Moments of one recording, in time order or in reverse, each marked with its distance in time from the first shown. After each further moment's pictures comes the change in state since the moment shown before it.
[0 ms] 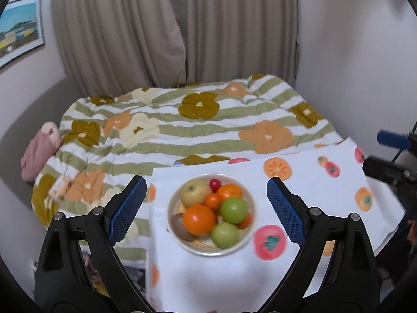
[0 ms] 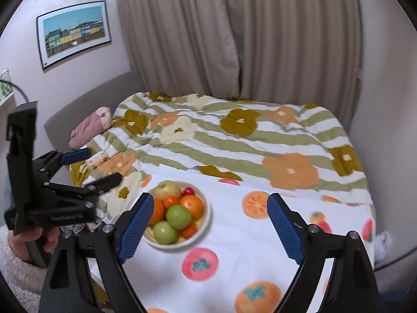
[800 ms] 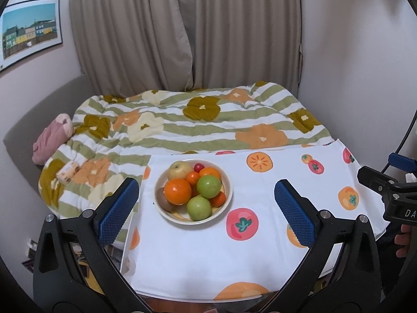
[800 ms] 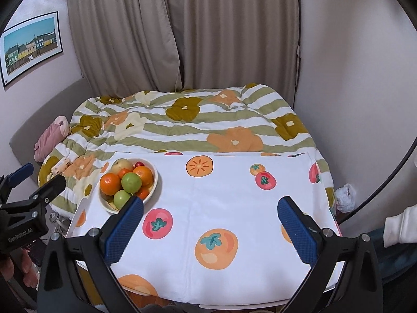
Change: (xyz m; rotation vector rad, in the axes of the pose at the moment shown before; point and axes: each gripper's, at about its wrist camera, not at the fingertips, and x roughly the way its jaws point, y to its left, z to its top) left arm -0.059 -0.059 -0.045 -0.042 -0.043 0.064; right arm -0.060 -0.038 -0.064 0.149 0.028 -0.206
